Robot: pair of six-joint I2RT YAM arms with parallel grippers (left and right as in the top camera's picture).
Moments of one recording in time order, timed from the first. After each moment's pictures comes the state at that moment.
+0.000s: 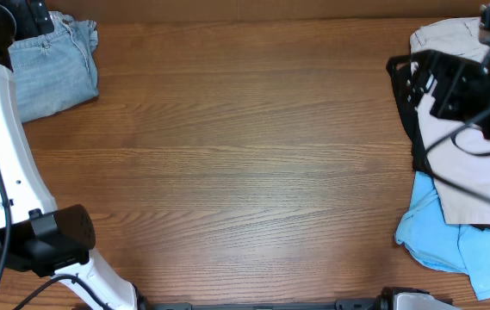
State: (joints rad) left arm 0.30 1.96 2.33 -1.03 -0.10 0.01; right arm -0.06 1.39 2.12 -1.38 -0.46 0.23
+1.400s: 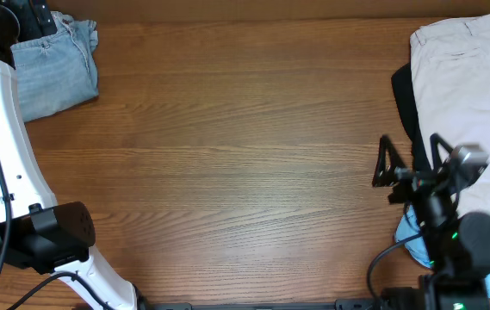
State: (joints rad) left arm 0.30 1.97 2.33 -1.03 -0.10 0.00; right arm -0.02 0.43 0.51 -0.12 -0.17 0.25
